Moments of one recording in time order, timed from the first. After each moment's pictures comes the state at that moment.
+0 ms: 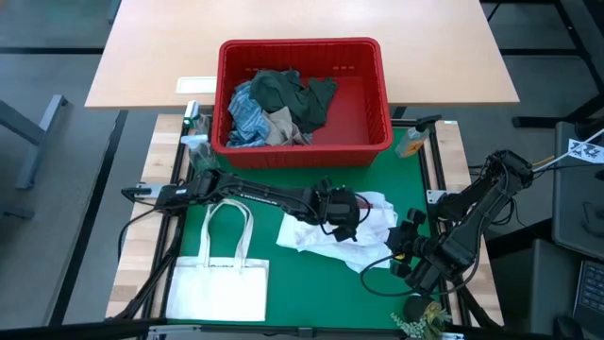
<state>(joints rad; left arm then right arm) -0.14 2.30 2.16 -0.89 -0.51 -0.43 0.88 1.41 1.13 -1.26 0.59 1.12</state>
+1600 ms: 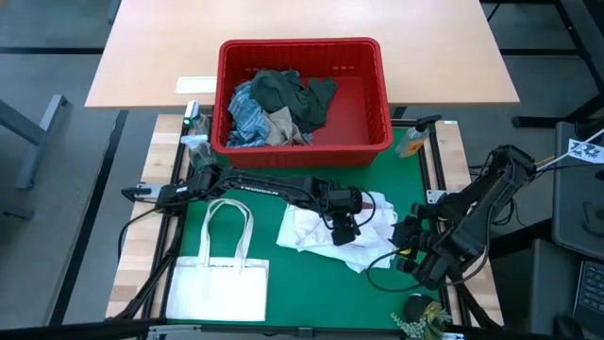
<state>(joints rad) -0.10 2.30 2.22 -0.91 -0.11 -0.33 0.88 1.31 1.13 -1.28 0.60 1.07</state>
